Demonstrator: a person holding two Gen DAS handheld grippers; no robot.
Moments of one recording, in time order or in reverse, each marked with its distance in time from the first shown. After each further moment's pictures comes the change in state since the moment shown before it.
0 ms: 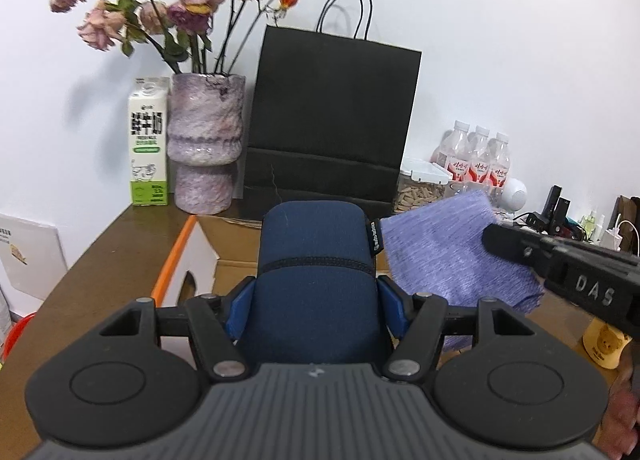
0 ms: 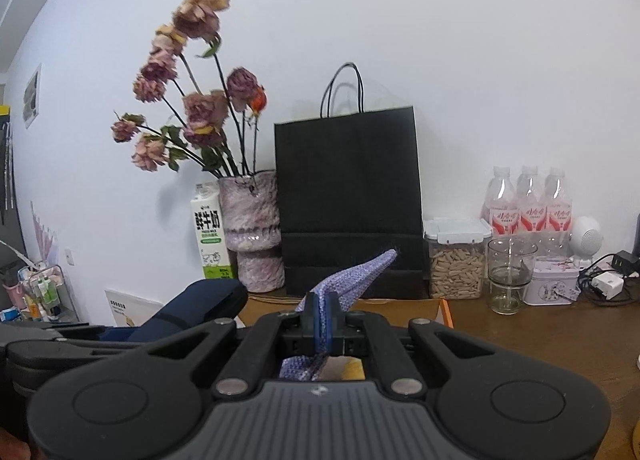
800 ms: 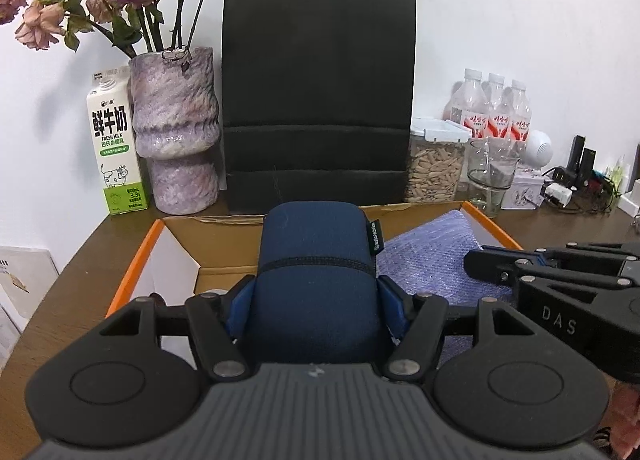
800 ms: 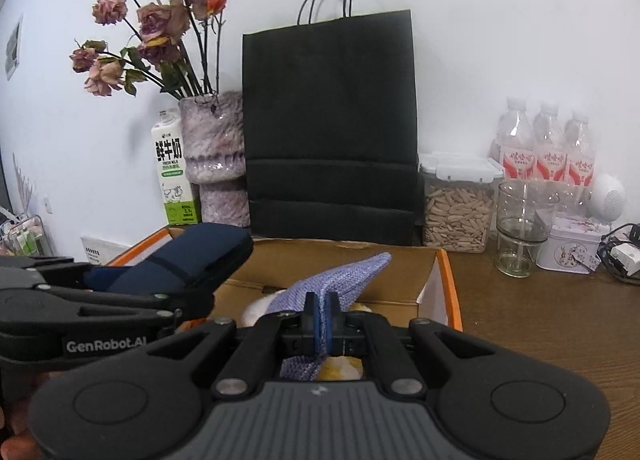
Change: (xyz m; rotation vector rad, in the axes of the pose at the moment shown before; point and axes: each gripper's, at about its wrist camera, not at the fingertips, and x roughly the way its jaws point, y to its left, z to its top) left arm 0.079 -0.014 -0.001 0.129 0.060 0.049; right arm 0.084 -0.032 -0.028 -0.034 0.170 -0.018
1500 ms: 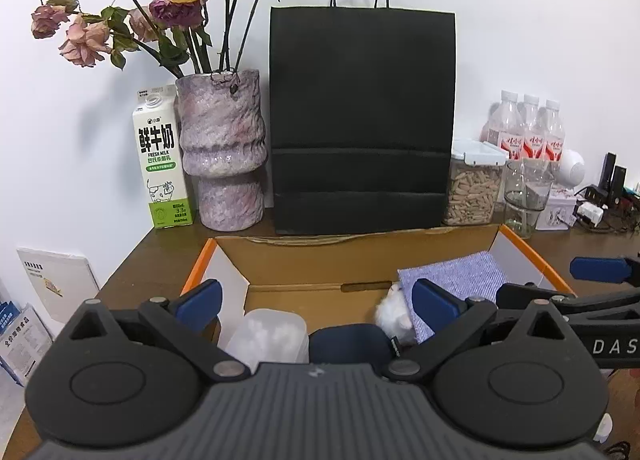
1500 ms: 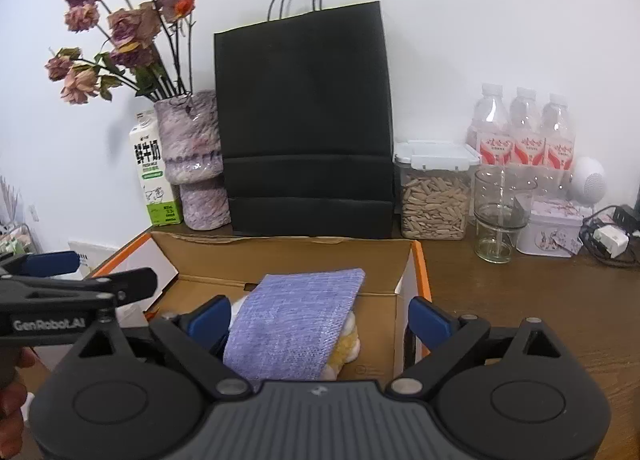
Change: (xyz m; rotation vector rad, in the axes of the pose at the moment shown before) left arm -0.016 0.015 0.008 -0.022 -0.046 0.111; right arm -0.006 -0.009 0.009 0.034 0.036 -0.045
